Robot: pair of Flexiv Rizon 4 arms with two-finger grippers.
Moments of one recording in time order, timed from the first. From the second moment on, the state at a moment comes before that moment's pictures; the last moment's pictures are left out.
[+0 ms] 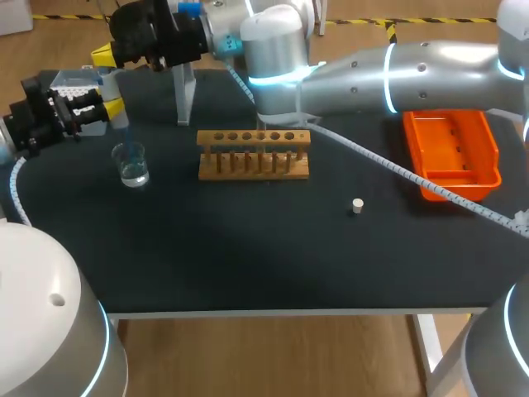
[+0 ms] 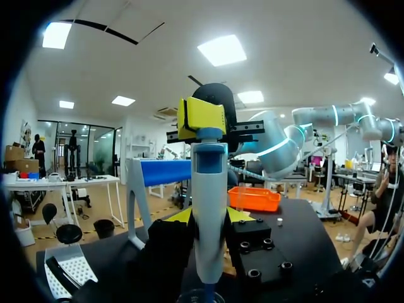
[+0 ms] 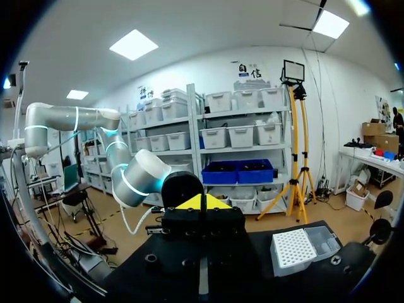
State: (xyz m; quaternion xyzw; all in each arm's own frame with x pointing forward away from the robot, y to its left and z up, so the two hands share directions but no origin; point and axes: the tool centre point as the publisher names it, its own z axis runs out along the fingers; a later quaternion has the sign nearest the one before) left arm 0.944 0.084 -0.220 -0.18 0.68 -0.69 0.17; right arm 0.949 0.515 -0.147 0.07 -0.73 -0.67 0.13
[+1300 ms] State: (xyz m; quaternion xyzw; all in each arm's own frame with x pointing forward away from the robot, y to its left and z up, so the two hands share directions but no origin) left arm 0.946 0.084 -0.215 -0.18 0.68 -0.69 0.17; right arm 0.955 0.478 -0.108 0.08 -0.73 -0.67 0.07
